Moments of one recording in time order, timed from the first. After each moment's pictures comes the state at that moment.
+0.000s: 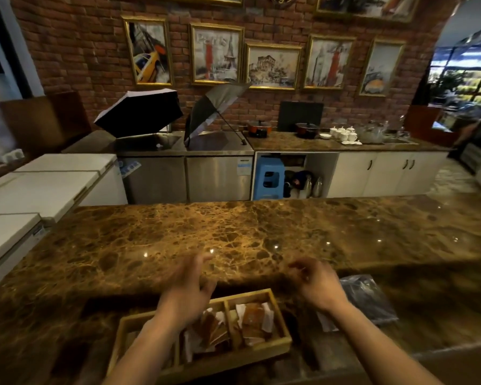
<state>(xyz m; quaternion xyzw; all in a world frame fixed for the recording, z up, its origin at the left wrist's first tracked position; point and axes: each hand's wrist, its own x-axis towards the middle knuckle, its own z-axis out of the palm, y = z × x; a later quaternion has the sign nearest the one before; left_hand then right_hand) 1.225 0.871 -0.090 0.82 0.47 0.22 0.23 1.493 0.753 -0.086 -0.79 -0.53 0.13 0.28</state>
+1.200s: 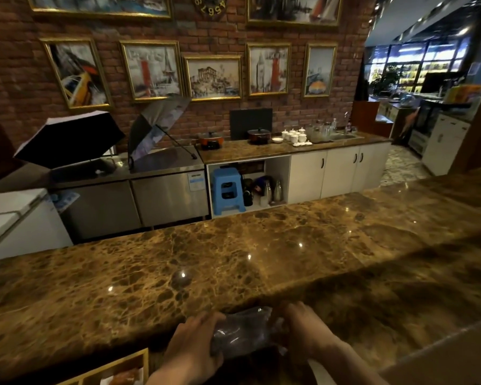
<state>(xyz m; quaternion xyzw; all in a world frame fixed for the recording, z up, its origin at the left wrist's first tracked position) 1.483 0.787 -0.117 0.91 0.36 0.02 0.19 1.704 0.666 -0.114 -0.79 -0.57 0.17 0.15</state>
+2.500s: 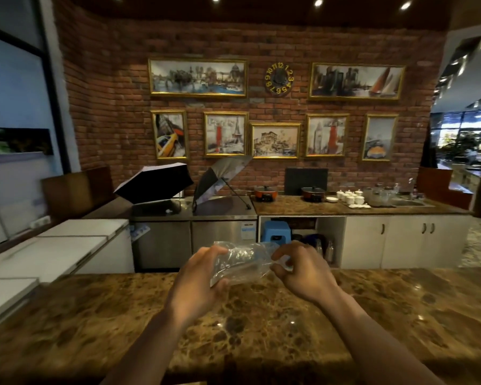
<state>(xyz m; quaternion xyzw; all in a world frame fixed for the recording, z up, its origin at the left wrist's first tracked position) 1.401 0.830 0.068 0.85 0.40 0.34 0.07 1.628 0.746 0.098 -0.71 -0.64 -0.04 0.31</state>
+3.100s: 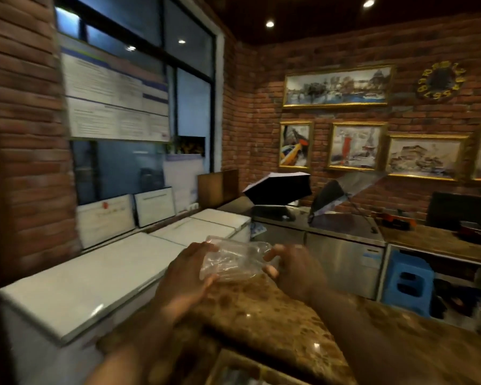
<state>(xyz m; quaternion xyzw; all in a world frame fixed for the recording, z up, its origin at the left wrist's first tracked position) 1.080 0.792 0.083 0.68 0.61 0.40 0.05 1.316 0.833 0.112 -0.53 -0.80 0.02 0.28</state>
